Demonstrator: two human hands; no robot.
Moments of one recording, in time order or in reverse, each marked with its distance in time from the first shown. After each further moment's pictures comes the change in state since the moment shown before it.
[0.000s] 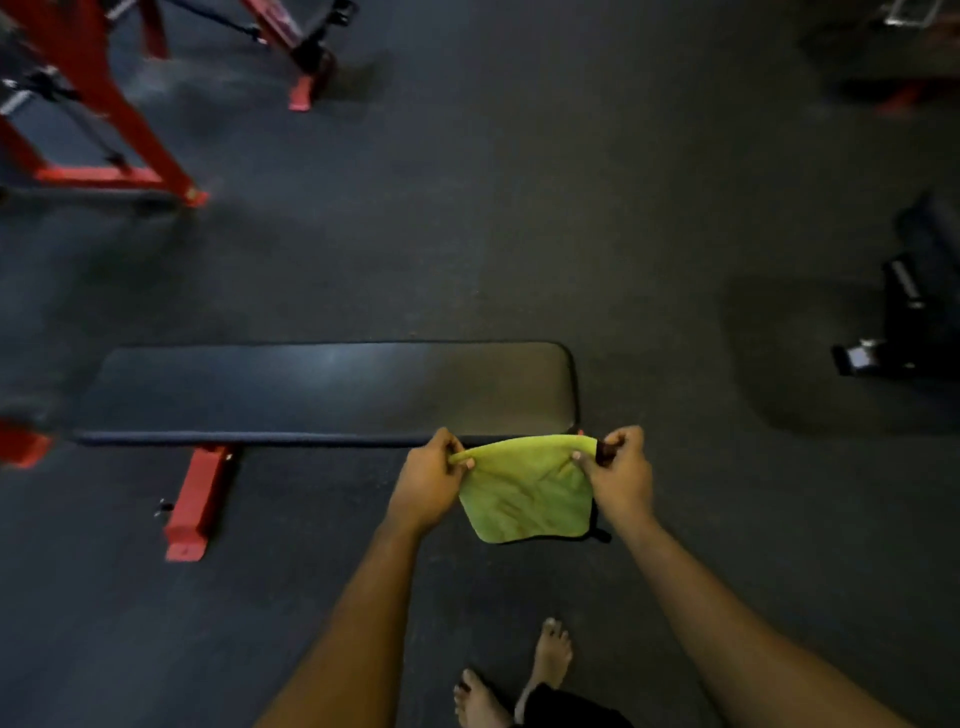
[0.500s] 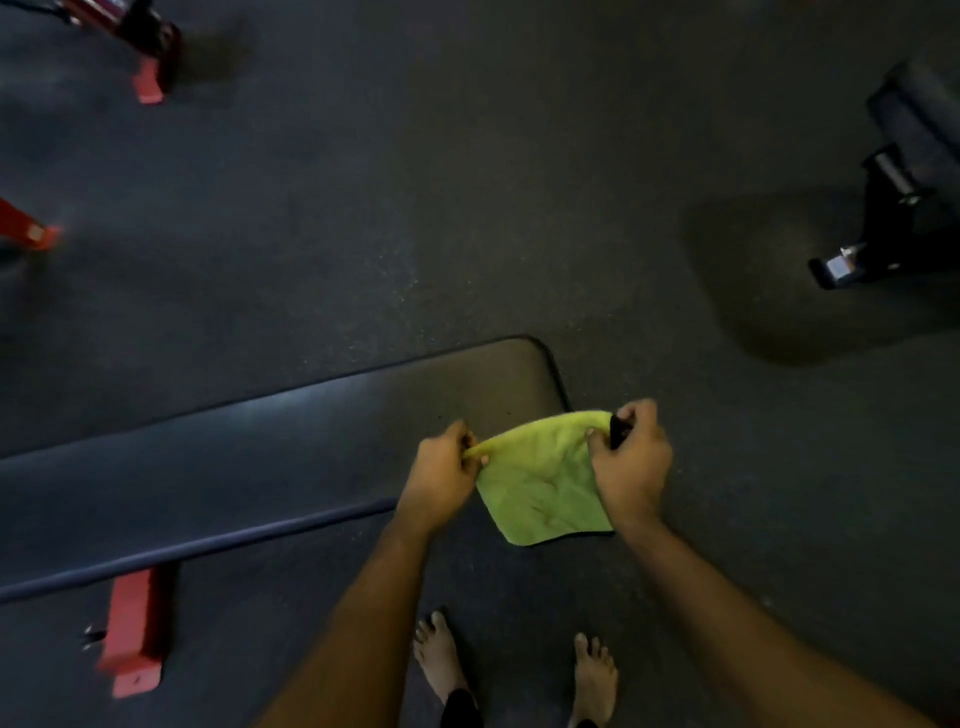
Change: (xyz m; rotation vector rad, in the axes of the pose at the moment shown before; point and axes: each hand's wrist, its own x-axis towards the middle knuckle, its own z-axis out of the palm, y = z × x) left_hand 0.184 -0.018 0.067 0.110 -0.235 0.139; right_hand 0.129 0.038 0.078 -0.042 0.376 -0.003
